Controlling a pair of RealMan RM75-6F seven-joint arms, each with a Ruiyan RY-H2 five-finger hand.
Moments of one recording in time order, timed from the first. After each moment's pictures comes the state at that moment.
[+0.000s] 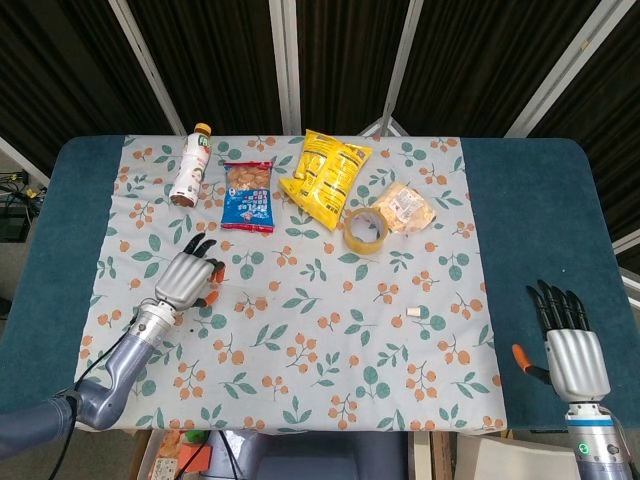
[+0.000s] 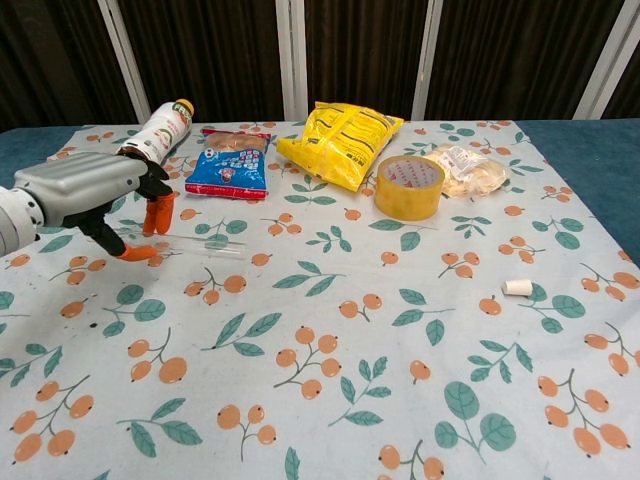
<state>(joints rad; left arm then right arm) -0.67 -1.58 -0.09 -1.24 1.33 1.03 0.19 0.09 -1.21 0.07 -1.63 -1.51 1.49 -0.12</state>
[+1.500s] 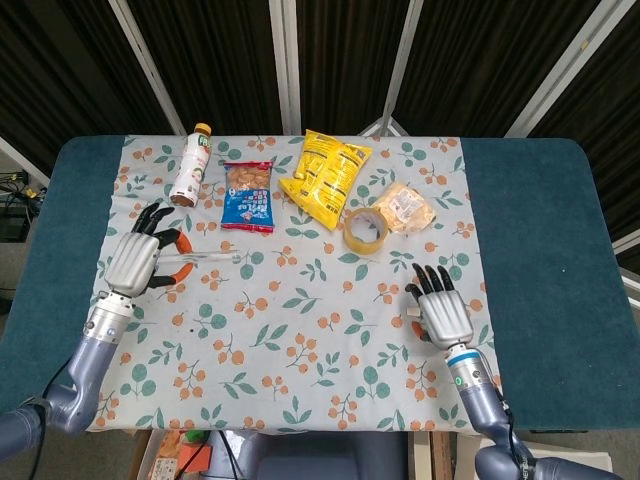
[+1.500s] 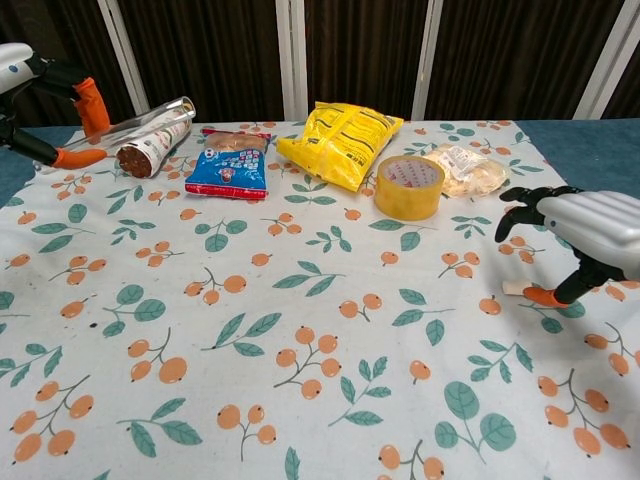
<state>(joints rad) -0.57 -1.49 -0.17 -1.26 1.44 1.27 -0.20 0.44 -1.59 0.18 -1.51 -1.19 1.11 -0.56</state>
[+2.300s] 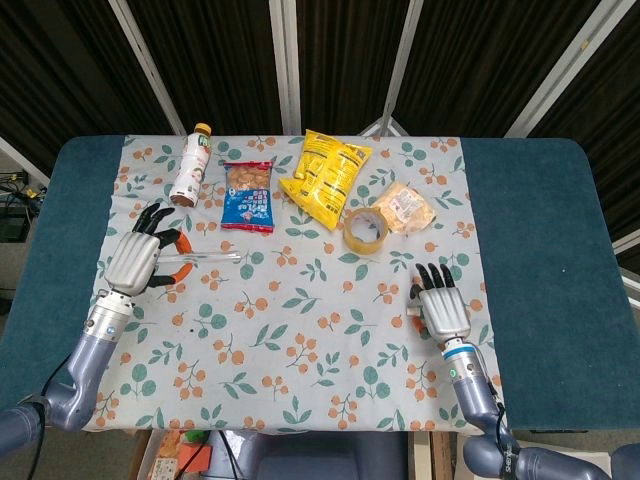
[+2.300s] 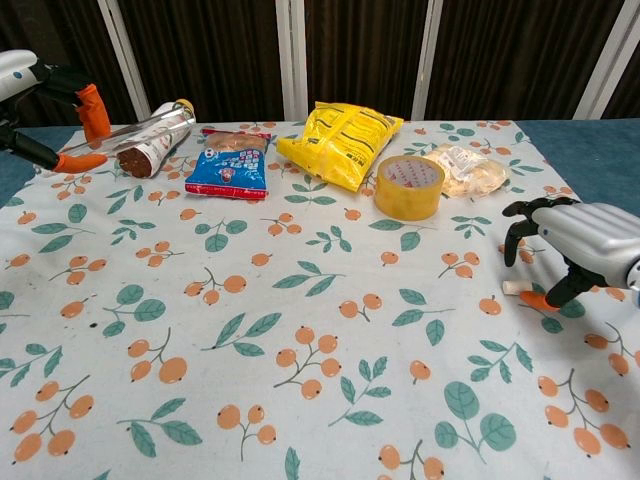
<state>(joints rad) -0.57 -1.50 -0.17 -1.23 1.45 1.25 -0.22 0.47 -1.67 0.17 -1.37 -1.14 1.12 -0.52</state>
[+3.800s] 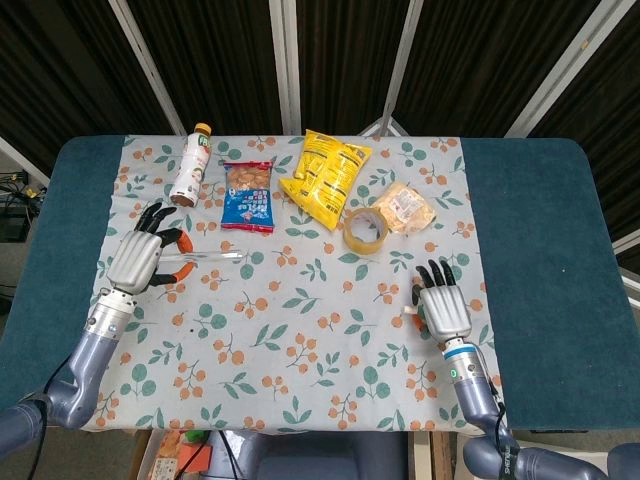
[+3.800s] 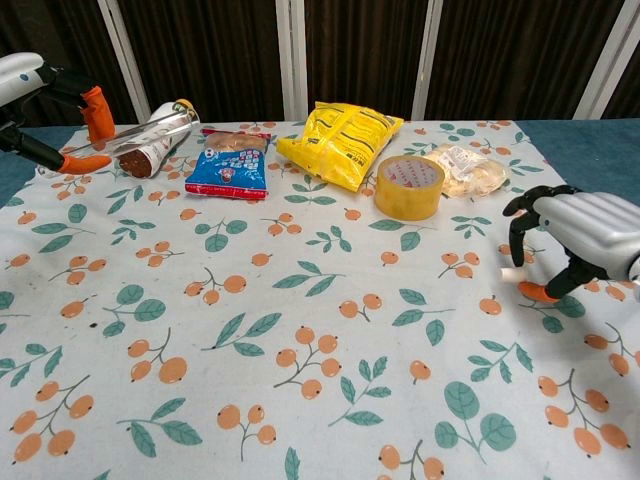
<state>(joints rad) -0.58 -1.51 -0.17 -1.21 1.45 1.23 -0.23 0.47 -1.67 0.16 -1.35 -1.20 1.18 -0.49</state>
